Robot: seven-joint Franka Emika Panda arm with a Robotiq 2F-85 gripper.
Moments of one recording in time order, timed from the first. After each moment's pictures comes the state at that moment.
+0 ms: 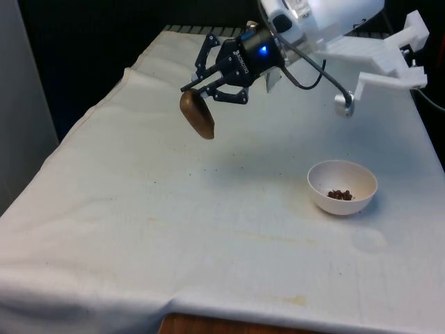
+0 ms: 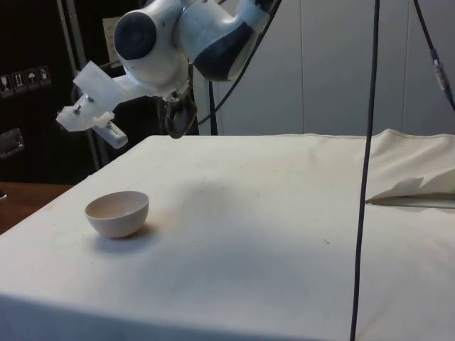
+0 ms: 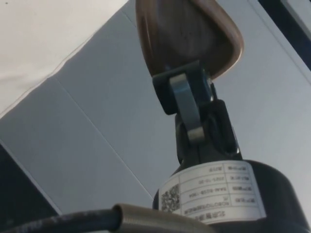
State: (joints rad) arm -0.06 0.46 0.17 -1.92 -1.37 1.97 1.11
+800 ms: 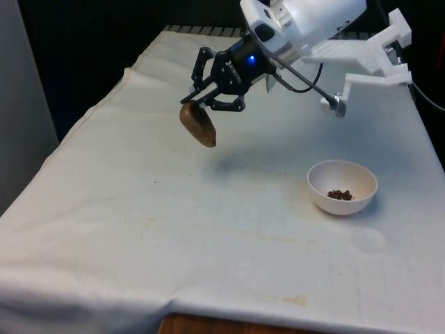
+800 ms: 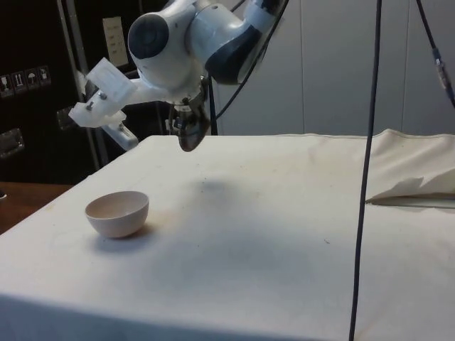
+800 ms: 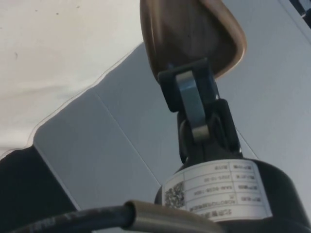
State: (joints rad) arm -0.06 0.45 0.11 -1.98 -1.28 2.07 1.15
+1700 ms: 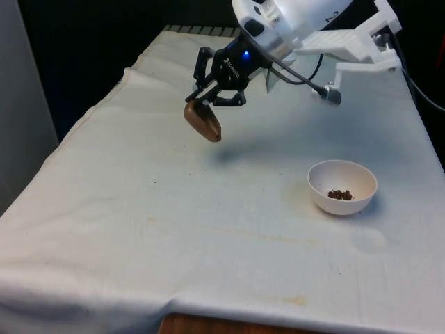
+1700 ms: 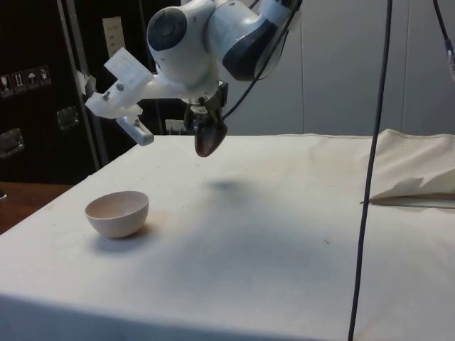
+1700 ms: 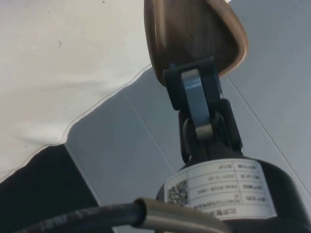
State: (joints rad) arm -0.06 0.38 0.08 -2.09 -1.20 2.15 1.20
